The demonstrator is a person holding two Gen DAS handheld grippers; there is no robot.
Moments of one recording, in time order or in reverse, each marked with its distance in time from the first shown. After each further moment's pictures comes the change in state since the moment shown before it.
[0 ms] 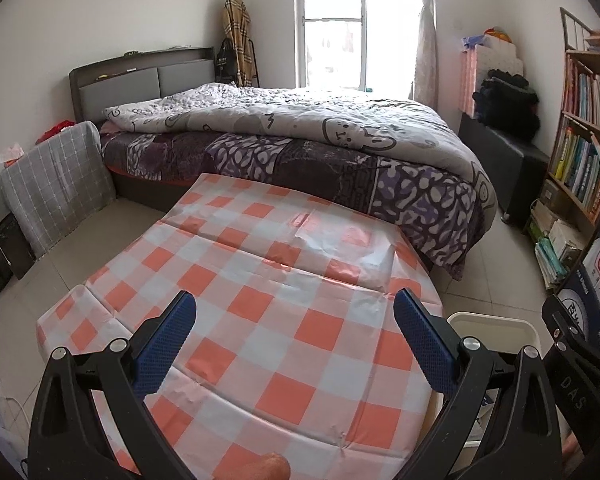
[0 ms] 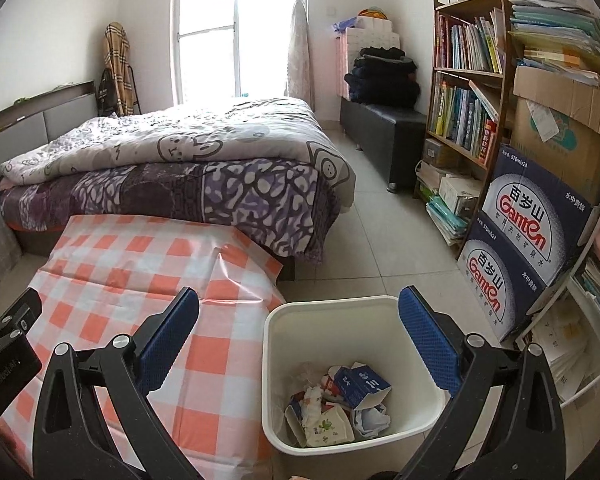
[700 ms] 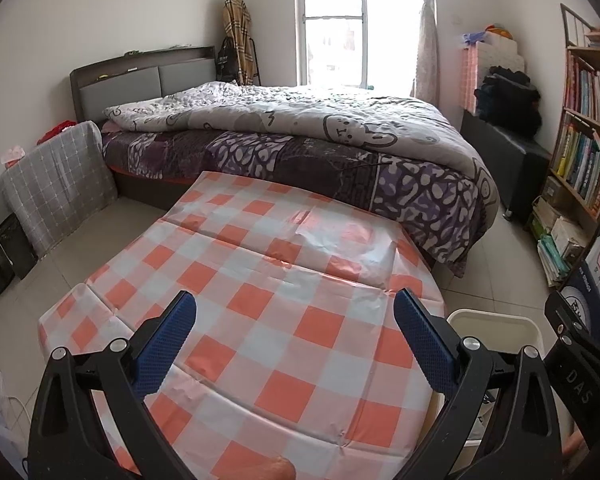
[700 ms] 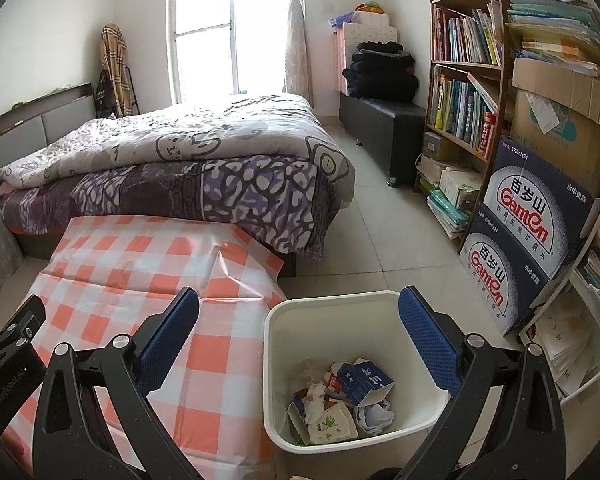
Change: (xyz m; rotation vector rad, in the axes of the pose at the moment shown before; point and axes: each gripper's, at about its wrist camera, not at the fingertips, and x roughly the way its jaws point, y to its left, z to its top) left arm 0.003 0.000 -0.004 0.012 0.004 0.001; right arm 0.002 -0.003 -0.004 0.015 0.009 0.001
